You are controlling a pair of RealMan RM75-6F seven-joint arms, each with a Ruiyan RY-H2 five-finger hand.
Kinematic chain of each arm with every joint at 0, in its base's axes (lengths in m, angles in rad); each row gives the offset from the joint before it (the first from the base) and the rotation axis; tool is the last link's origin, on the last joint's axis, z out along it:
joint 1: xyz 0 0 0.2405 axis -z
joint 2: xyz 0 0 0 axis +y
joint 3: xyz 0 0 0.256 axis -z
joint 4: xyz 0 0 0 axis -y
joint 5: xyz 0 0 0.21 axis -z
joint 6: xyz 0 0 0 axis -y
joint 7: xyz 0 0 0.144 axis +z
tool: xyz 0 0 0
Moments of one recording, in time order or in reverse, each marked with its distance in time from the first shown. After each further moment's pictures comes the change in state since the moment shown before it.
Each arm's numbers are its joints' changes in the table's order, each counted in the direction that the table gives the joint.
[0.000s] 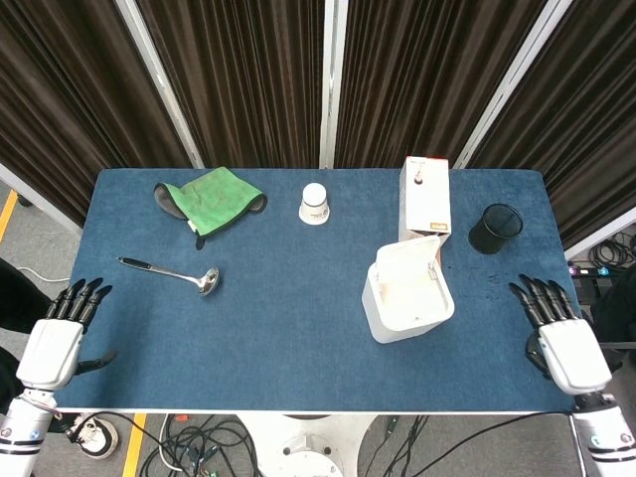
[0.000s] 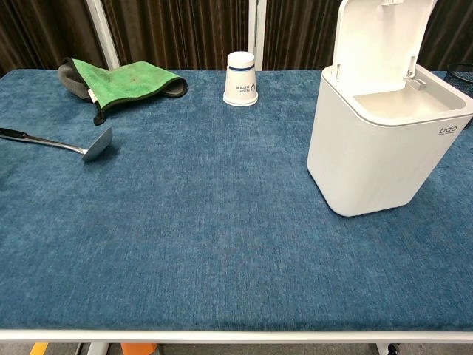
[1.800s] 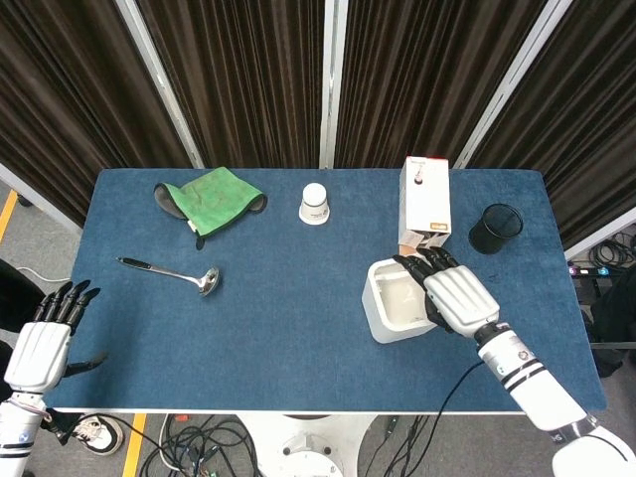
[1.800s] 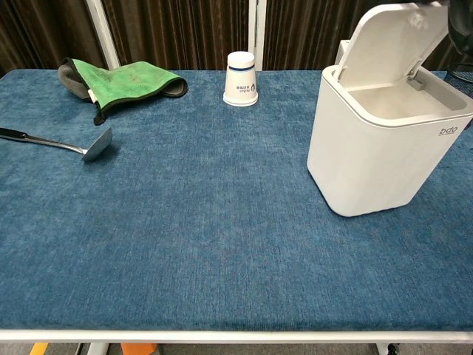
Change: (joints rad) left arm -0.013 0.008 -0.005 -0.026 0.019 -0.005 -0.046; right arm -0.493 0.188 -0.113 0.482 -0.565 0.530 -0.309
